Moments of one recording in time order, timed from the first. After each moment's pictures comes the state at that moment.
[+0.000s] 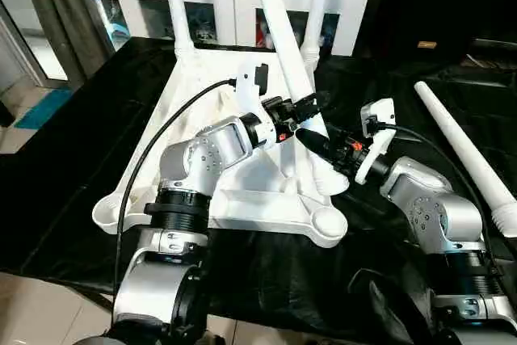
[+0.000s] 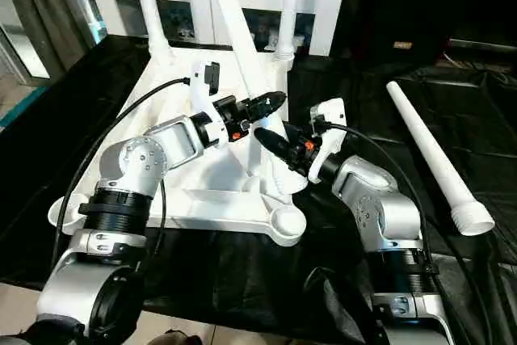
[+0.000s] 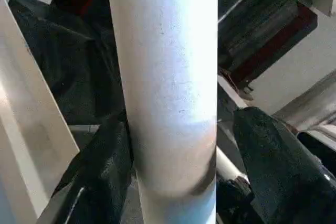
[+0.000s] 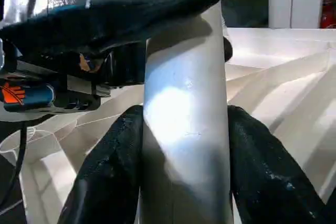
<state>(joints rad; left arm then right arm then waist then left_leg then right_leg) -0.82 -0.10 0.19 0.42 -0.51 0.76 -0.45 -0.47 -0.24 -0.07 0.20 0.39 0.46 0.74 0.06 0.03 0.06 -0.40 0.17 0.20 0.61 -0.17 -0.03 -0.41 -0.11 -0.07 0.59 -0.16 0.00</state>
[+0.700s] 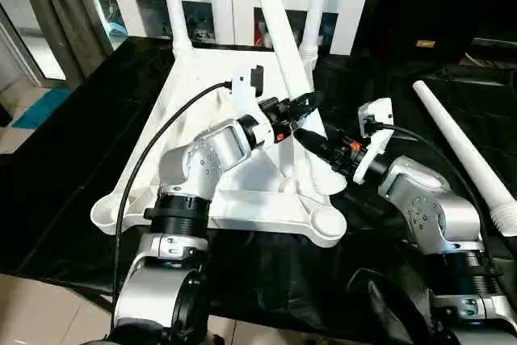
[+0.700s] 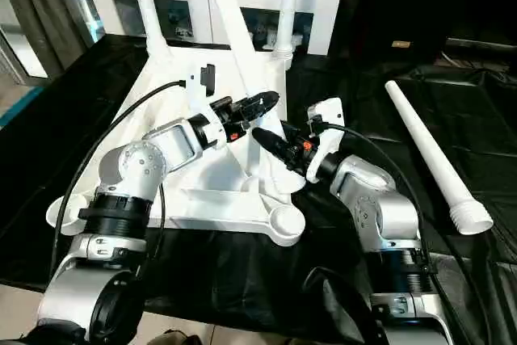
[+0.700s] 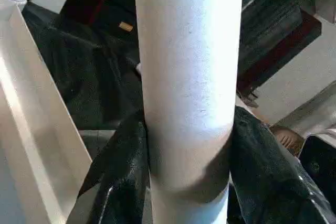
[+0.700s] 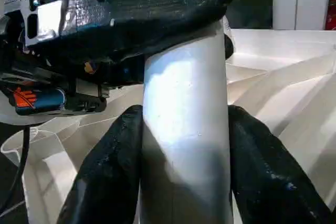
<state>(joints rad) -0.80 -0.10 0.16 0.40 -0.49 0.71 -0.45 -0.47 -0.24 -0.06 0.20 0.40 0.46 0.74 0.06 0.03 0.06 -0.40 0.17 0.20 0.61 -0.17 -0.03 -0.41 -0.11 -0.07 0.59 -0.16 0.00</state>
